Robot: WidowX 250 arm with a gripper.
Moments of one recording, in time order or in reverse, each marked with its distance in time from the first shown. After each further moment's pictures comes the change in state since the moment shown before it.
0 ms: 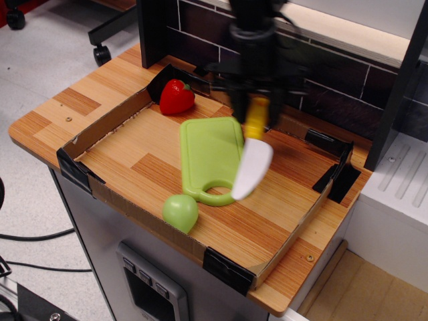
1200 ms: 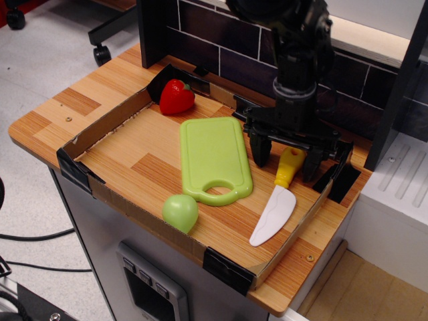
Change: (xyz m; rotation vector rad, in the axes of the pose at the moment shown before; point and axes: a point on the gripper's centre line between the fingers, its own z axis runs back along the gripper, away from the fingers) arm -0.030 -0.043 -0.048 0.057 0.065 -0.223
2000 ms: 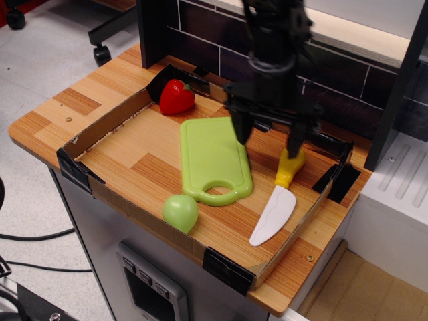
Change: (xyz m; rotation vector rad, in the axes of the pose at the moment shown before) arm -0.001 0.021 0.029 0.004 -0.064 0.025
